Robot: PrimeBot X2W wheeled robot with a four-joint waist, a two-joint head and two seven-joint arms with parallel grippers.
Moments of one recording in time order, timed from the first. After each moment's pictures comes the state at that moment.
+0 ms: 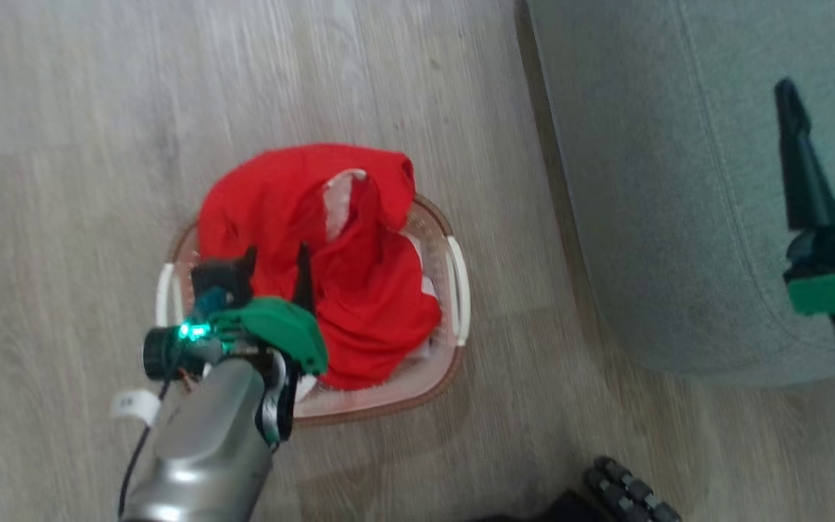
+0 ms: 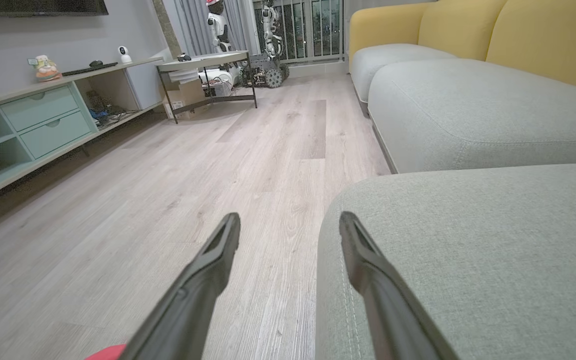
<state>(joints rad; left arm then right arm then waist) -0.50 0.04 -0.47 0.77 -0.47 0.18 -0.25 -0.30 -0.48 0.14 -0.07 0.63 0.13 -0.25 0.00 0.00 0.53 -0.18</state>
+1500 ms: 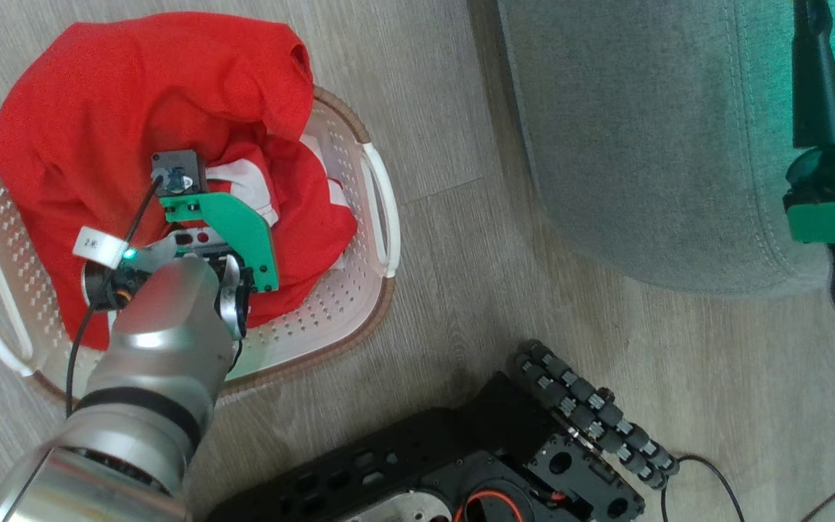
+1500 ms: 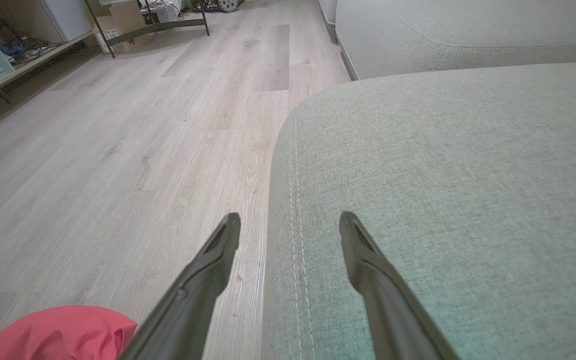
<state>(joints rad) -0.92 0.04 -0.61 1.29 -0.62 0.21 -0.02 -0.49 -0.43 0.16 -0.07 0.68 0.13 -0.26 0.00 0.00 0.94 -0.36</state>
